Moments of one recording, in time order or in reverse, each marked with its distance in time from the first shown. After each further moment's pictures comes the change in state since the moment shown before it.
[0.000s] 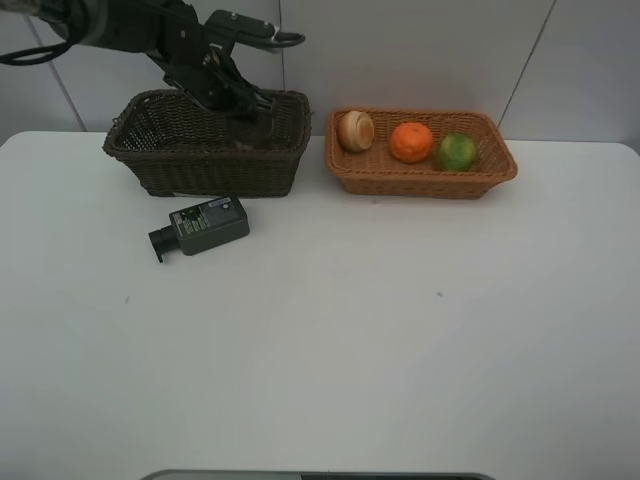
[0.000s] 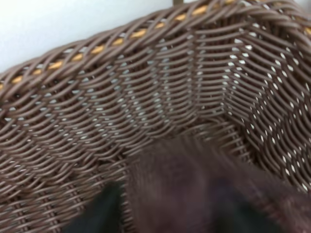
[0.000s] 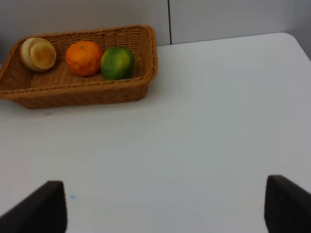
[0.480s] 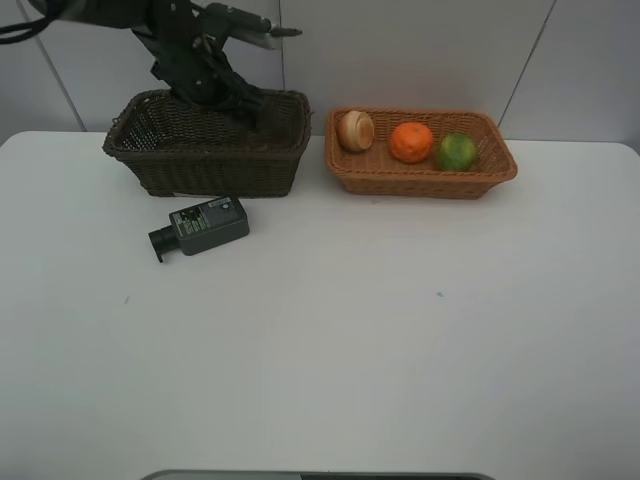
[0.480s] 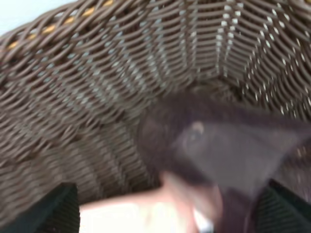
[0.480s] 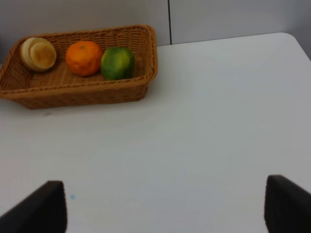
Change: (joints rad) left arm -0.002 -0.075 0.000 0.000 0.191 0.040; right arm 0.000 0.000 0.000 0.000 0.000 0.000
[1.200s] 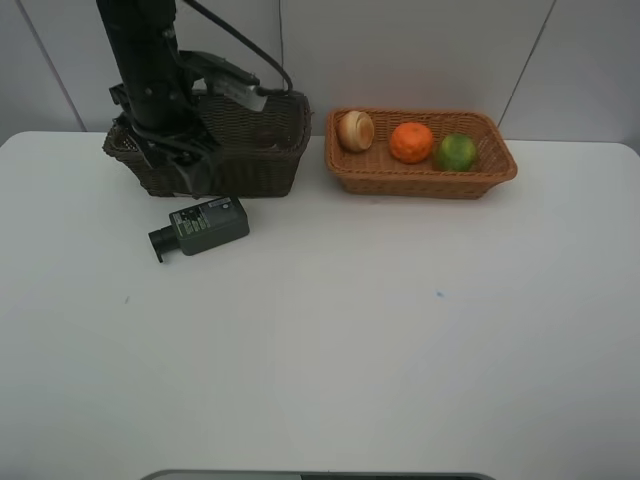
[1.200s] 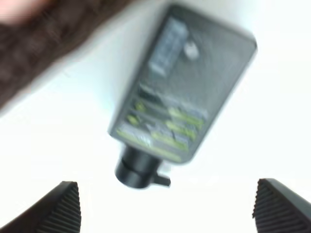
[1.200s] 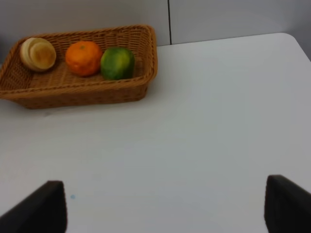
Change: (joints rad) left arm -0.046 -0.131 0.121 -0.018 0.584 0.226; right arm 0.000 0.000 0.000 0.000 0.000 0.000
